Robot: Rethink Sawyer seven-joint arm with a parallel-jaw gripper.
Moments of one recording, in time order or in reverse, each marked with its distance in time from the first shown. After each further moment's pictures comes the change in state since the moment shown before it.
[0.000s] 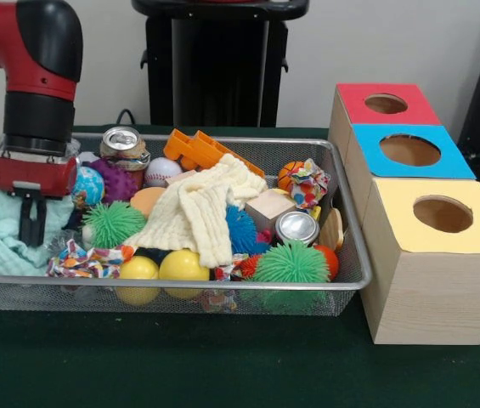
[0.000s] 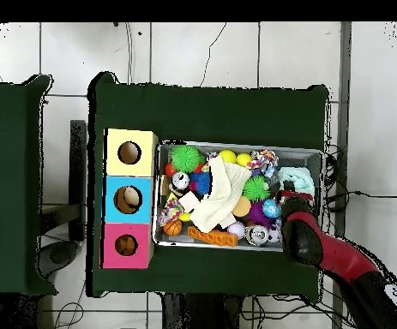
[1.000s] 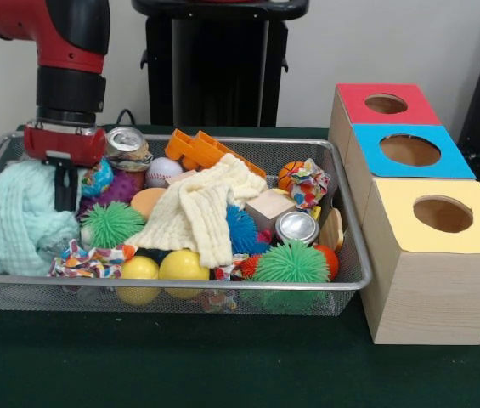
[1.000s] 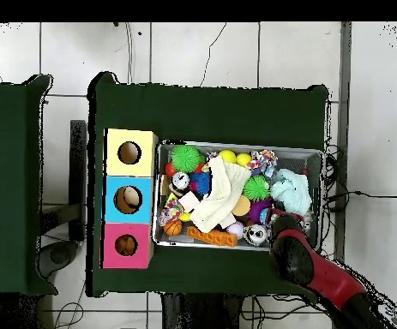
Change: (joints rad) arm 0.029 -0.066 -0.075 0.188 0.149 -0.036 0.017
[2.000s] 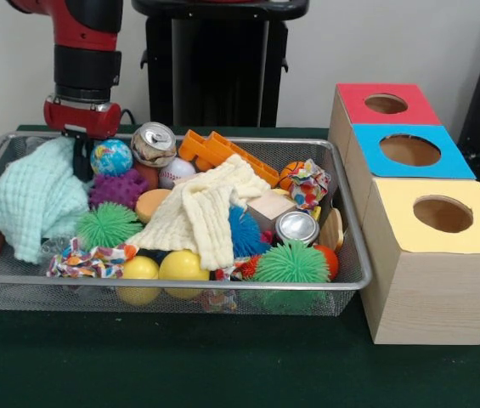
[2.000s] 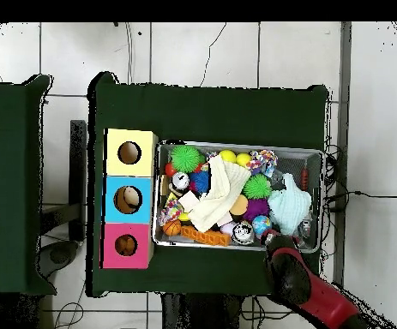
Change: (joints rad) arm 0.011 -0.043 -0.077 0.133 0.087 0.015 0.003
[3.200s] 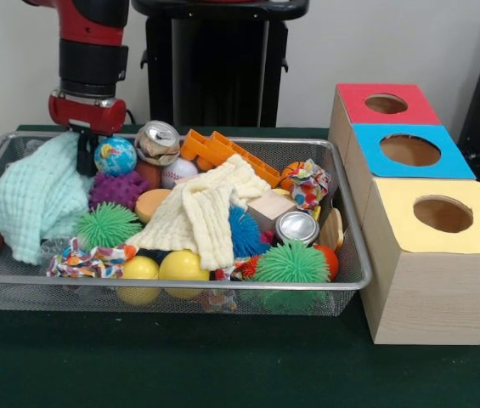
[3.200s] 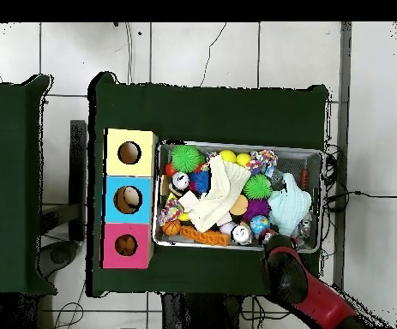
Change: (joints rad) arm 0.042 -0.025 -0.018 0.031 0.076 0.000 0.000
